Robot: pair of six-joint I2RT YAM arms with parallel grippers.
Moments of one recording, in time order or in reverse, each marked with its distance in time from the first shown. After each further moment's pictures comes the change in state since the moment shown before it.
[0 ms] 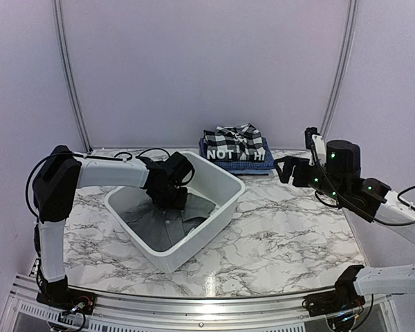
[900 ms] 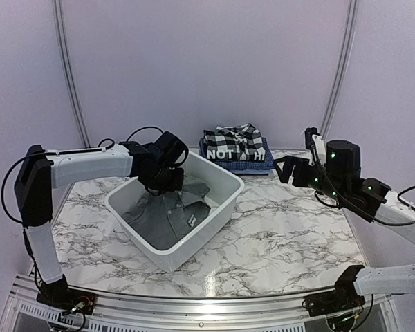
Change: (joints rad) left arm 0.003 -0.148 0.026 -0.022 -0.080 0.037; right arm 0.000 -0.002 0.000 0.000 -0.013 0.016
